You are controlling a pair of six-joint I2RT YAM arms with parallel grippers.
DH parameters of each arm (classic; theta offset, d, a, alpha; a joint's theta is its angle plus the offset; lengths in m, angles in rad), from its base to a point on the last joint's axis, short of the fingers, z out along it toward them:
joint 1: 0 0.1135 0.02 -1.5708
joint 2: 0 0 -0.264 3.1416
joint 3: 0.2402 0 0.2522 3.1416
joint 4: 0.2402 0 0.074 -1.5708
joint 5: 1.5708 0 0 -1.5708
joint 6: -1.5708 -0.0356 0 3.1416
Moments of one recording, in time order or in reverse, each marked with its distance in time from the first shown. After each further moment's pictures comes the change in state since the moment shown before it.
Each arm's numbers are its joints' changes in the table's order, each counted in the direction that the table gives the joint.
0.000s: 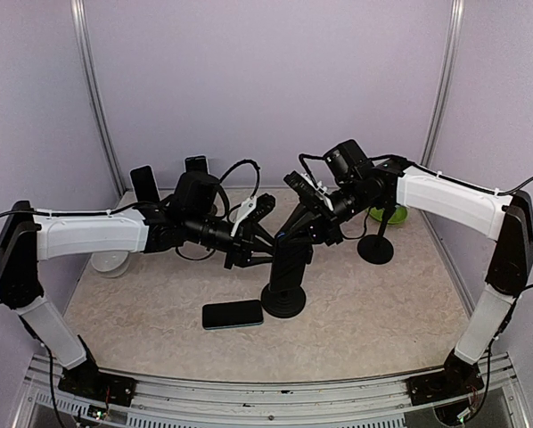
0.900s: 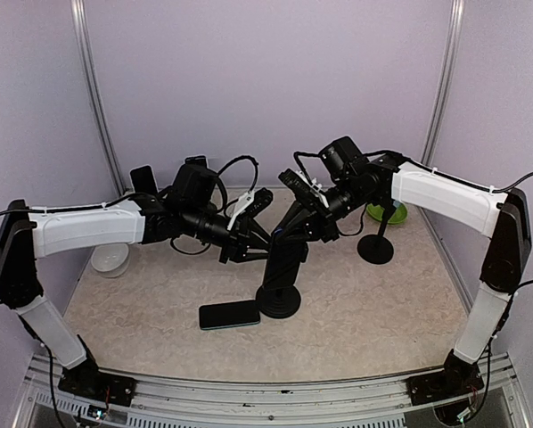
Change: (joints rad) left arm 0.023 -0.007 0.064 0.148 0.017 -0.002; right arm 0.008 0.041 0.068 0.051 0.018 0.016
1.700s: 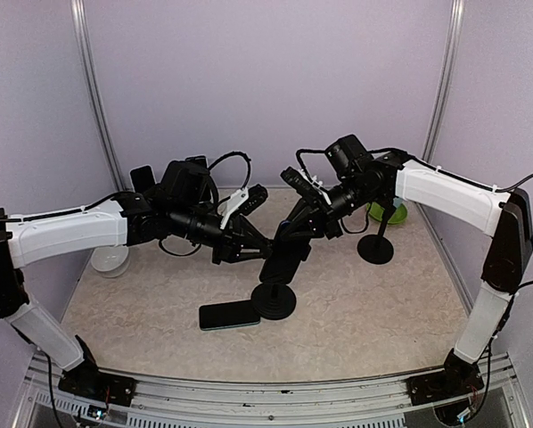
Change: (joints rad) left arm -0.039 -0.113 -0.024 0.079 -0.129 0.069; right arm -0.029 -0.008 0.001 0.013 0.077 -0.054
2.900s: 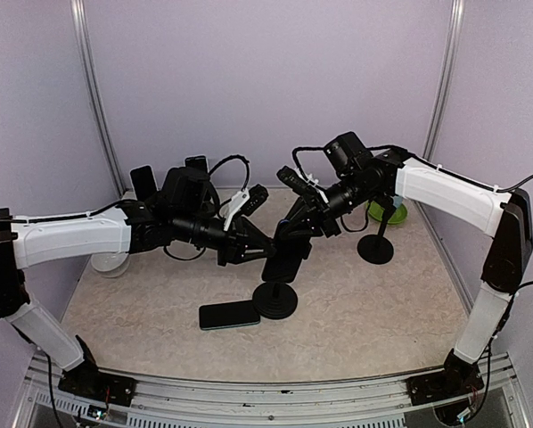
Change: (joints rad) left arm -0.013 0.011 -0.056 -0.138 -0.039 0.109; right arm 0.016 0.000 0.027 0.009 0.061 -0.058
